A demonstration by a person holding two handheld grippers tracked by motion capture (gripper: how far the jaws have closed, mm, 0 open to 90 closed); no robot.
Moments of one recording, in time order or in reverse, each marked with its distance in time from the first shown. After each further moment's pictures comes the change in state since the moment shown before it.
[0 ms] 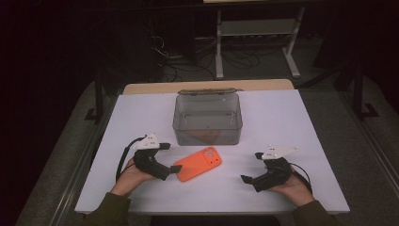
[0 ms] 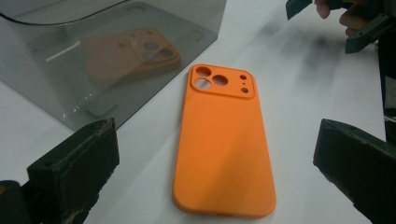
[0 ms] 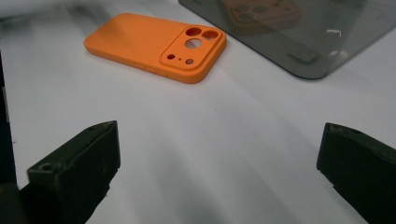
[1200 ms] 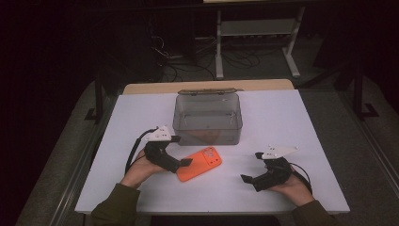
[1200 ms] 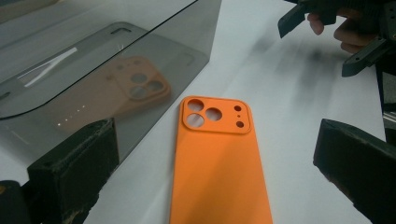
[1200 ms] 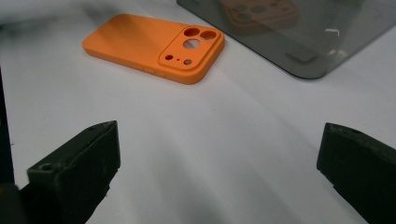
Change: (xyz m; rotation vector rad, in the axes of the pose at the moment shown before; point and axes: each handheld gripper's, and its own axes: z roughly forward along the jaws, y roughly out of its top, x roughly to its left) left arm -0.003 0.032 0.023 0.007 -0.027 0.046; right arm -0.001 0.000 0.000 -0.001 -0.003 0.008
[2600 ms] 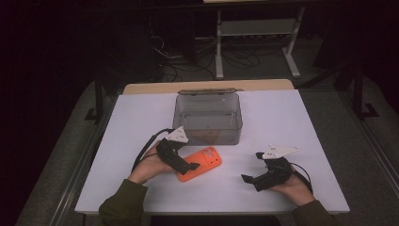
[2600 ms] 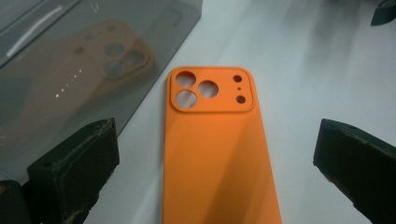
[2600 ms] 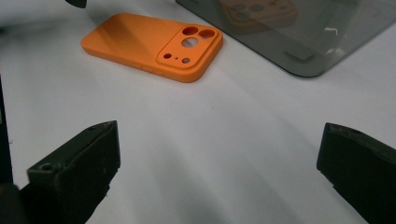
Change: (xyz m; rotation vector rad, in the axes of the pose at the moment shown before) left arm -0.006 0.014 0.031 0.236 -0.009 0.078; right arm -0.001 -0.001 -0.001 0.000 0.000 0.001
